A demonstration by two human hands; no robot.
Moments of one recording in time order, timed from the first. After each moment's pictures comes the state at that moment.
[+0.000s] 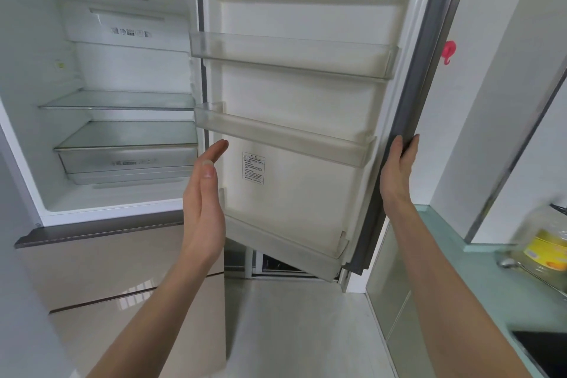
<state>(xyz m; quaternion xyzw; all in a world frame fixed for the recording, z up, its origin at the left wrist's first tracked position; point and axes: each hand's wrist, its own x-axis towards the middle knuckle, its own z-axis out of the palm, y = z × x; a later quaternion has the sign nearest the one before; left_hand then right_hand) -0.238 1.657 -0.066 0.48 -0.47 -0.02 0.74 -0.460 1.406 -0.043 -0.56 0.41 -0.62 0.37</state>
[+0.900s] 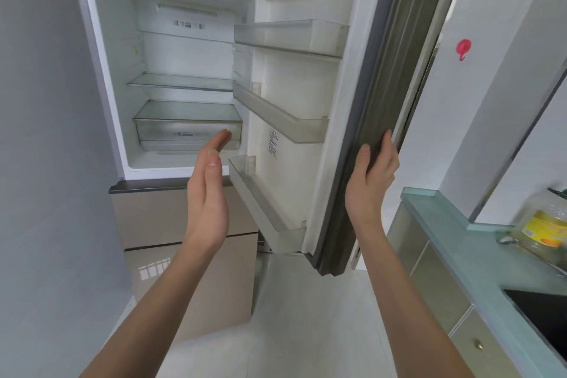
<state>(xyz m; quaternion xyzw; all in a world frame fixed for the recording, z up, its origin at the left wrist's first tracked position) -0.225 1.864 -0.077 0.50 -0.45 -0.02 0.74 -0.396 1.686 -0.072 -0.62 0.38 -0.63 0.25</state>
